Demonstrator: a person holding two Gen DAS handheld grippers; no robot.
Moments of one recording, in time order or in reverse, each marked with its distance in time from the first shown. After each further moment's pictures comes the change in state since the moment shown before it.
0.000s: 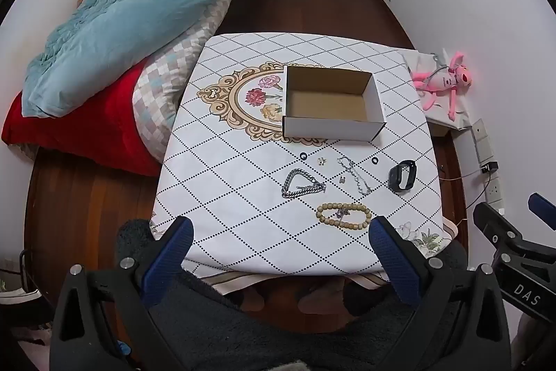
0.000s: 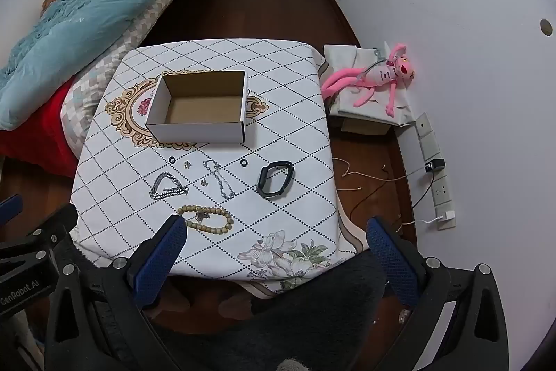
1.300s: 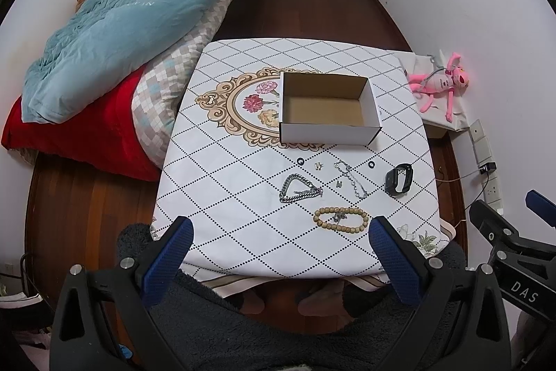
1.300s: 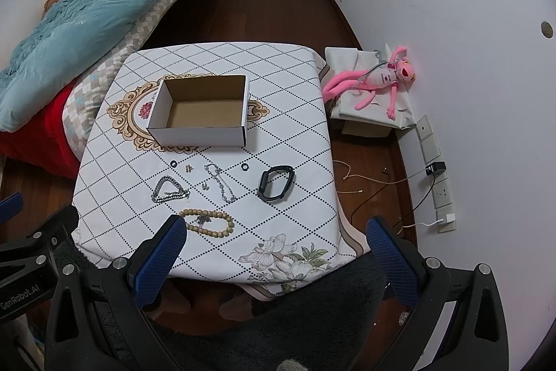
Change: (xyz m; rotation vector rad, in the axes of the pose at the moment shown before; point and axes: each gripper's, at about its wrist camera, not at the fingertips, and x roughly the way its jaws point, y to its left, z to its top) left arm -0.004 -0.007 0.007 0.006 -0.014 0.002; right arm -0.003 0.000 0.004 -0.001 -0.002 -0.001
